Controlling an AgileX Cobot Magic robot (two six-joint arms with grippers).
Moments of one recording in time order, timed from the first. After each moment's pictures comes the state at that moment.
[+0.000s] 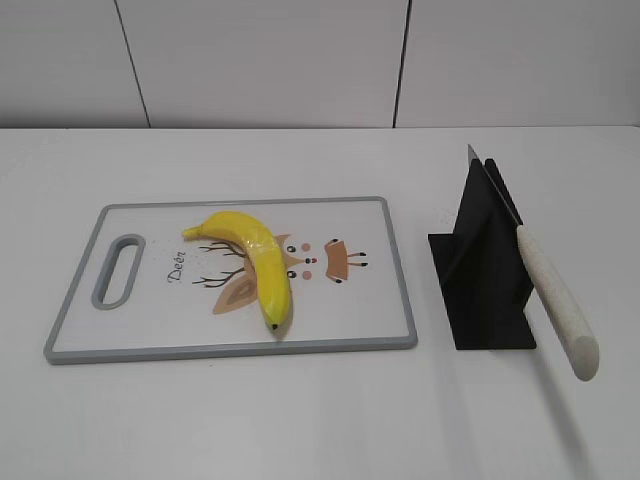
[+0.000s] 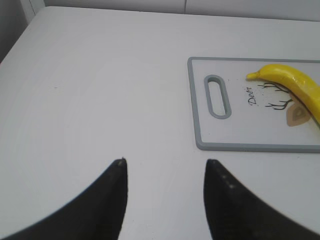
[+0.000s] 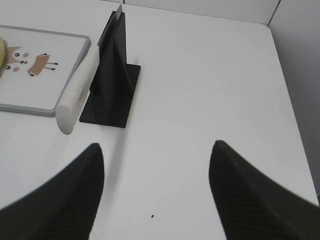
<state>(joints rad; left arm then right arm) -0.12 -0.01 -0.49 0.01 1.09 0.00 0.08 -0.01 -0.51 0.10 1.04 -0.14</state>
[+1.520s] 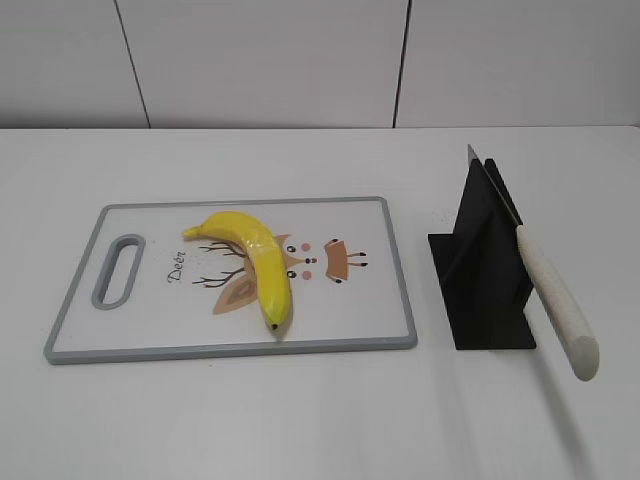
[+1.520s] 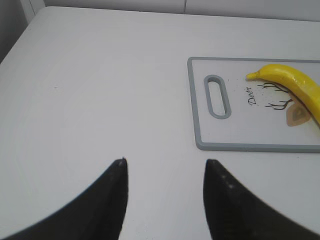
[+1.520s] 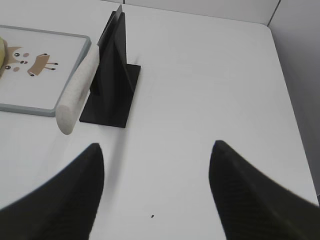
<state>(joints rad) -0.12 -0.01 -0.49 0.01 1.09 0.00 0.08 -0.01 -0.51 0.10 1.04 -0.14</state>
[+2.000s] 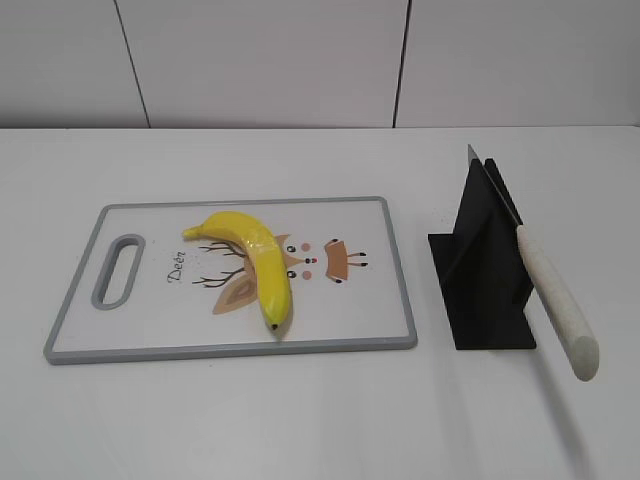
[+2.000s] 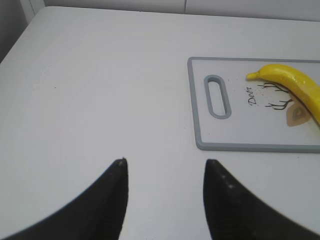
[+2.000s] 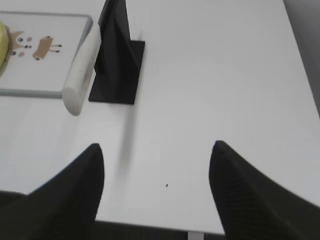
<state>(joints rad) -0.12 -0.01 -0.49 0.01 1.09 0.00 0.08 0.08 -0.57 0.10 1.16 -0.06</state>
